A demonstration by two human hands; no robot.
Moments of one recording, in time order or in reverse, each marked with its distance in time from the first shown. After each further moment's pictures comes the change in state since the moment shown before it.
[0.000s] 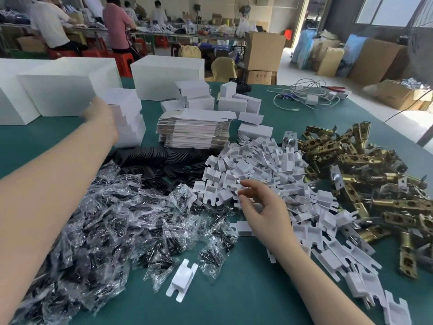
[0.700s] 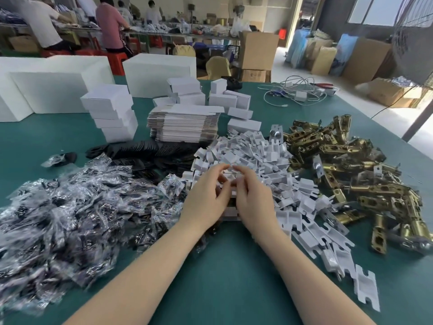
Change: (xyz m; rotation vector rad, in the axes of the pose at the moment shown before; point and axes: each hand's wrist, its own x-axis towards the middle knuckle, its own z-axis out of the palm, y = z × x) left_hand -0.209 -0.178 0.011 0.600 -0.778 0.816; right_hand -0.001 -0.010 -0.003 -0.216 0.095 -0.066
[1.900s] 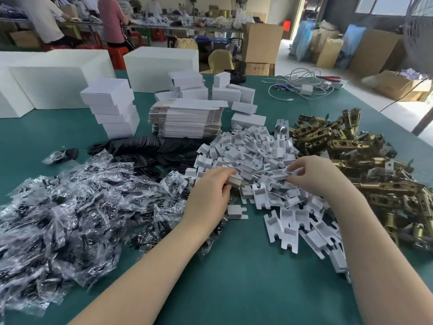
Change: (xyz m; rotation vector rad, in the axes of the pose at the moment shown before) left_hand 0.000 0.001 -0.001 0.221 0.029 0.066; right_hand 0.064 0.023 -0.106 -0.699 -0.361 0.359
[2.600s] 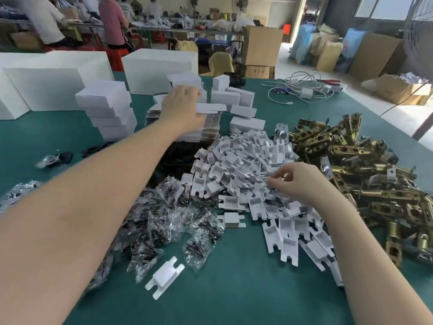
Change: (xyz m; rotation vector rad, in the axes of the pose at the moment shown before) left_hand 0.185 -0.040 -0.069 0.586 -0.033 -0.021; right_hand 0.008 -0.004 0.017 0.184 0.005 -0.180
